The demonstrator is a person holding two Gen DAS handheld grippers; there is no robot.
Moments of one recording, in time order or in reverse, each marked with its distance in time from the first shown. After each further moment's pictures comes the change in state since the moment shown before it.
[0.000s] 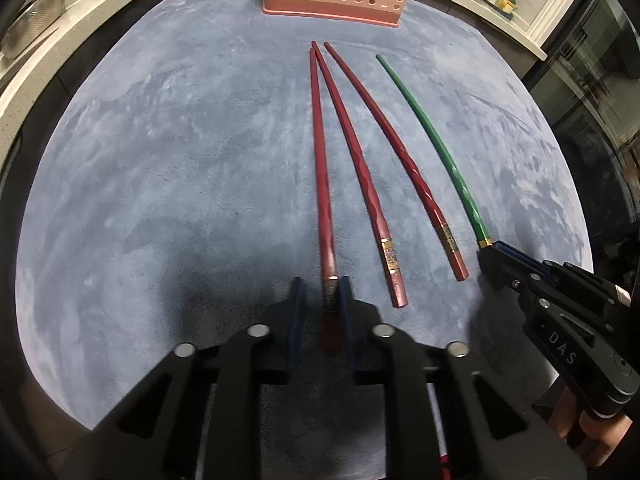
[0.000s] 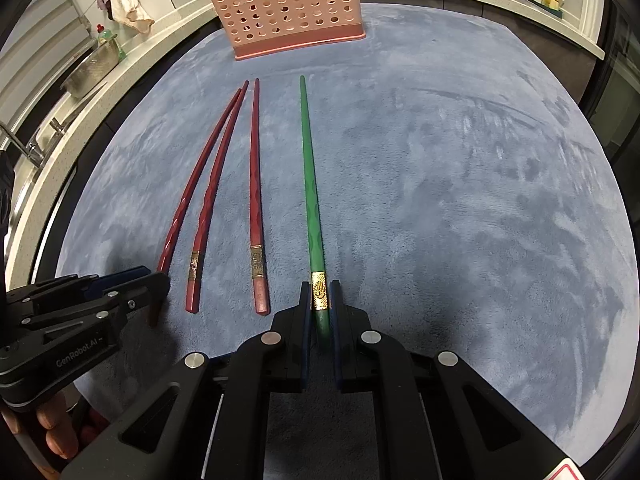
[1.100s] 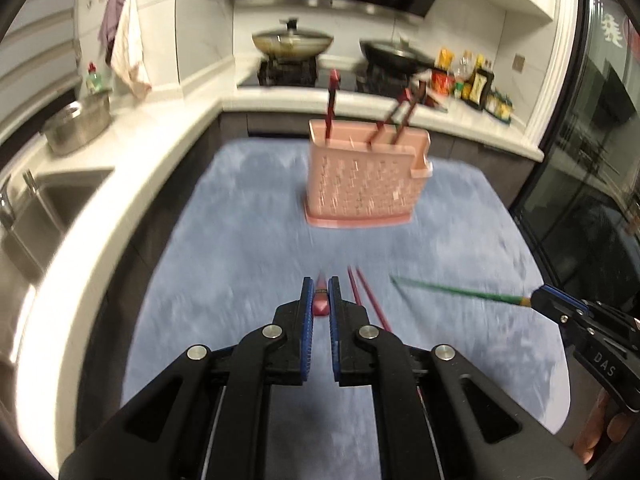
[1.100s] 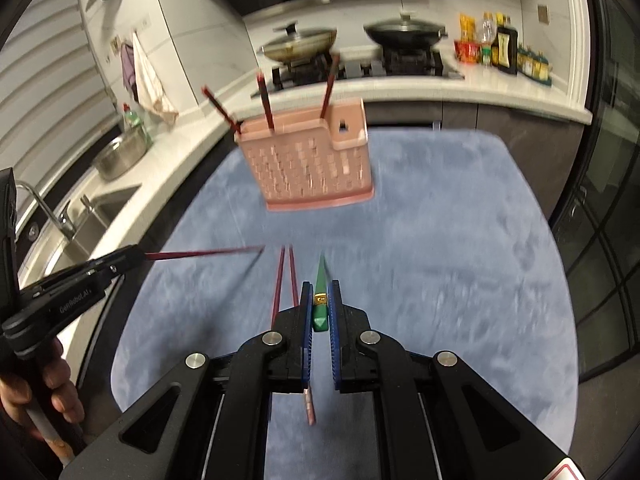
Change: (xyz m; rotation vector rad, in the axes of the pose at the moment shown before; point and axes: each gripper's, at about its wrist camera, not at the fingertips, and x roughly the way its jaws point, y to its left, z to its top) left arm -0.144 0.016 0.106 0.003 -0.433 0.093; right arm -0.120 0.011 0.095 0.002 -0.294 0.040
